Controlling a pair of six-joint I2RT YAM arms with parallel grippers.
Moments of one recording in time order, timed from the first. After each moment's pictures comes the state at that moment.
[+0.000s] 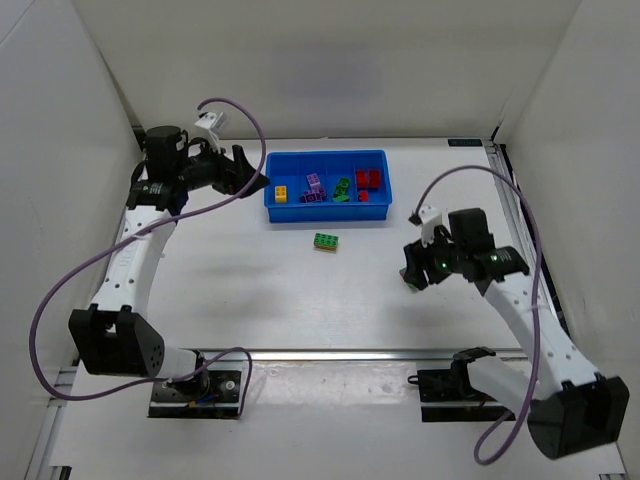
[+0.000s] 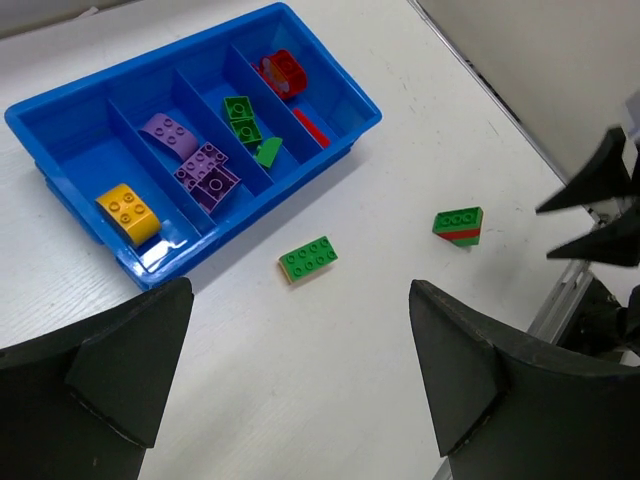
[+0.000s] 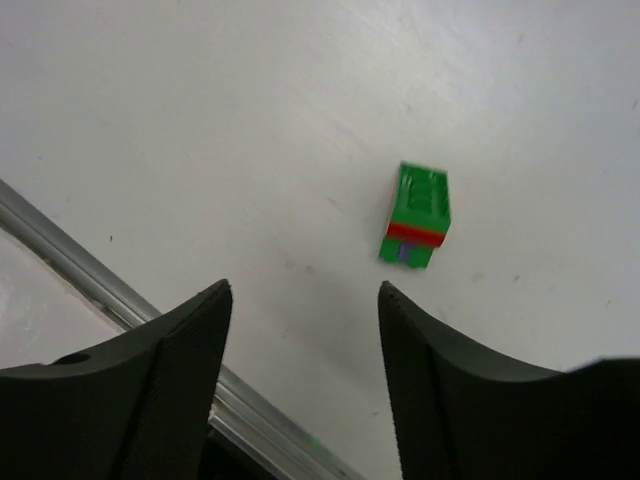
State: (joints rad) left arm -0.06 1.39 1.38 -0.40 0.78 -0.06; right arm 0.28 1.06 0.93 -0.77 -0.39 -0.26
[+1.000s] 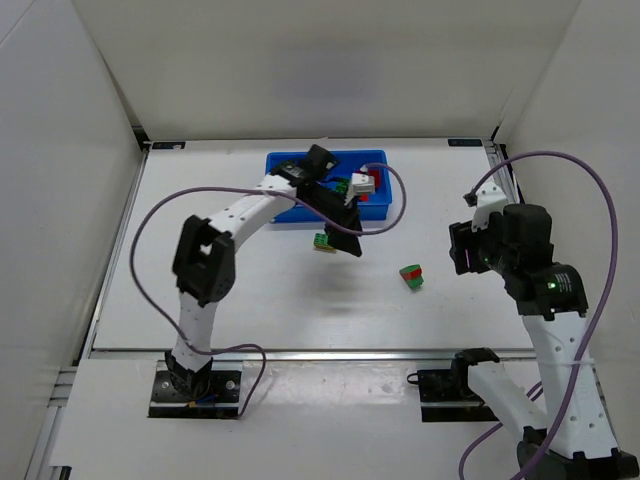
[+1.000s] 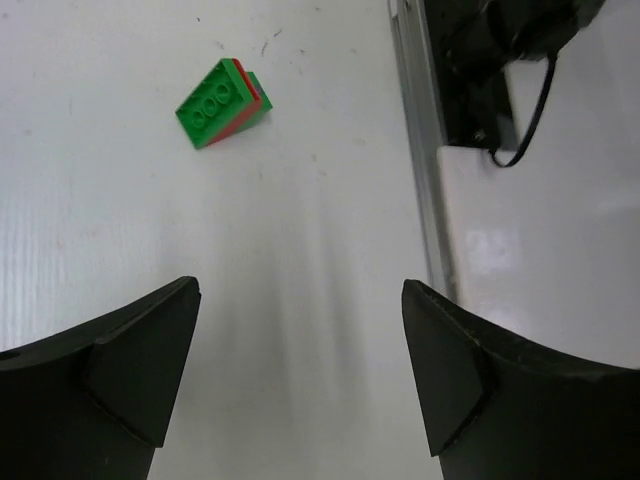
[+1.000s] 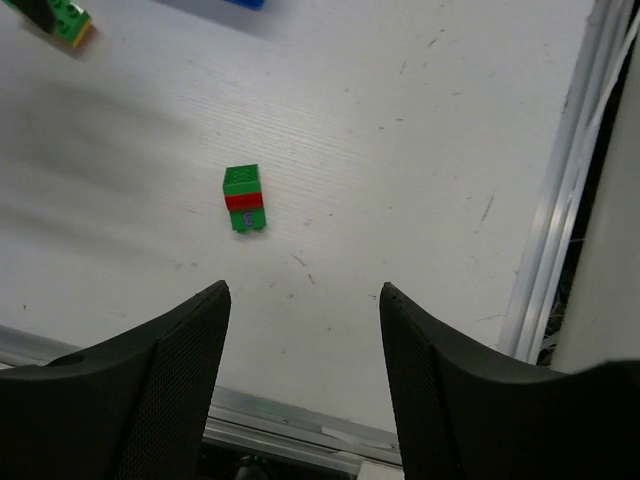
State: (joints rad) left arm -0.61 2.00 1.77 -0.79 1.04 0.51; right arm 0.16 0.80 1.12 -0.99 -0.10 -0.21
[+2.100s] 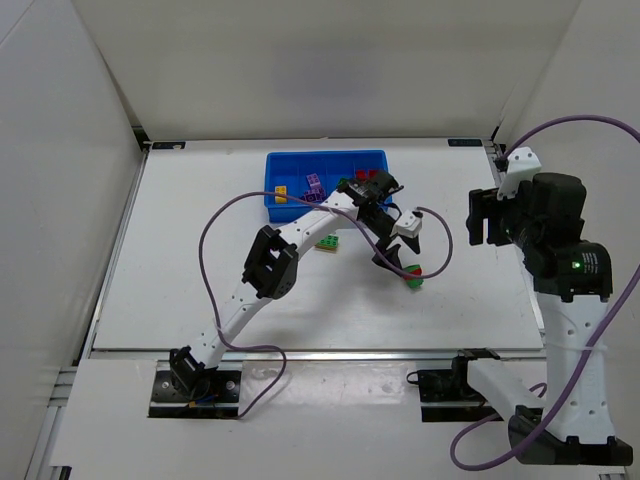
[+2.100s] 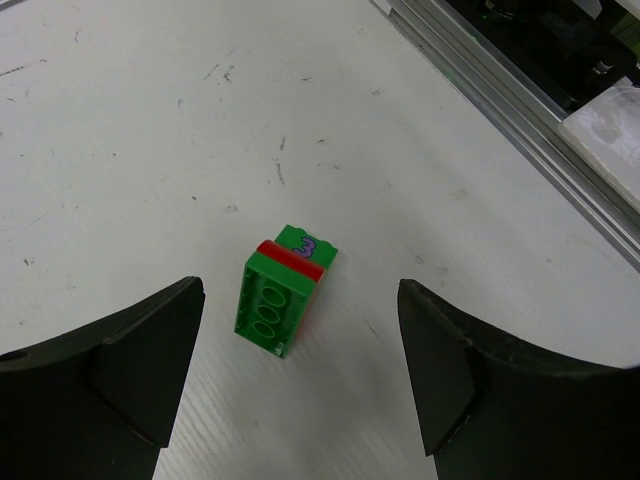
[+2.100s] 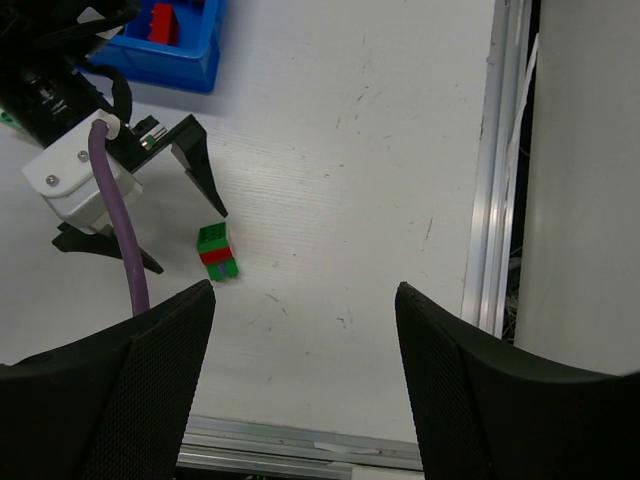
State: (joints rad) left arm -0.82 2.64 2.51 -1.02 1.17 1.12; right arm 0.06 0.92 1.43 -1.06 -0.05 -0.18
